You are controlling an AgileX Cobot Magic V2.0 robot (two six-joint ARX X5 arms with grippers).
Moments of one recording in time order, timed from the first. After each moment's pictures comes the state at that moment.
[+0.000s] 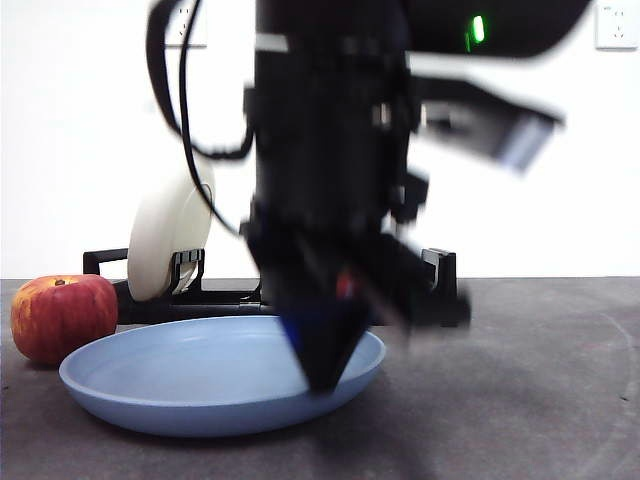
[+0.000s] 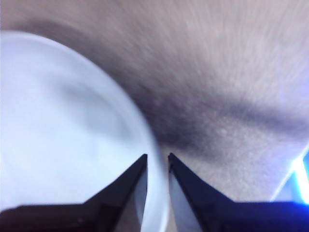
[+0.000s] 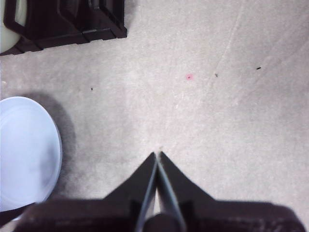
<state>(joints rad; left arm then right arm) -1.20 1.82 1.27 -0.87 -0.41 0.01 0.05 1.04 1.02 -0.97 -0.23 0.19</state>
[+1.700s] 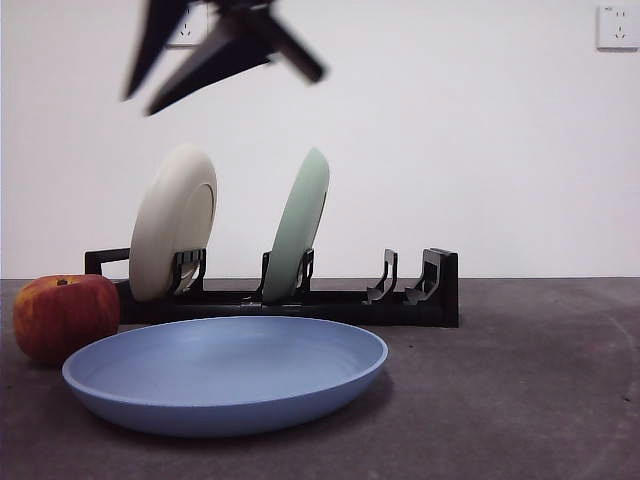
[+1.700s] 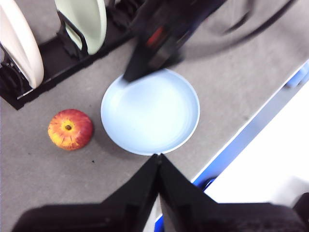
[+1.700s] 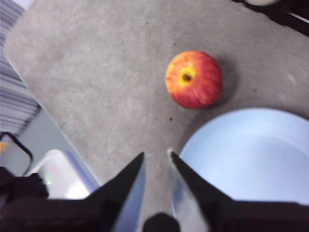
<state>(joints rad) -1.21 0.70 1.27 -1.32 -0.39 -0.36 0.97 1.78 1.61 -0.67 -0.19 0.32</state>
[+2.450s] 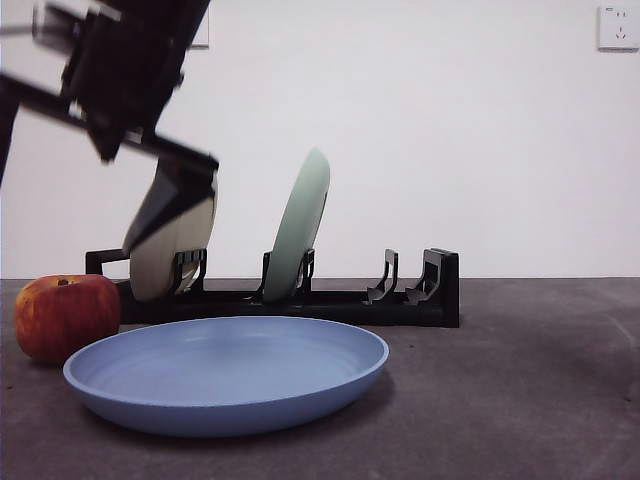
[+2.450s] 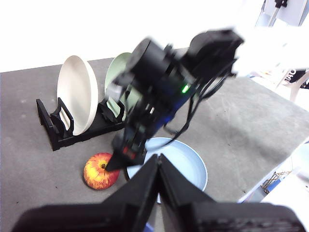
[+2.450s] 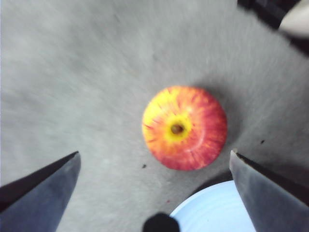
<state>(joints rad) -1.21 0.26 1.27 -1.32 -0.52 -0.36 1.00 2.25 2.07 -0.81 -0.07 0.24</state>
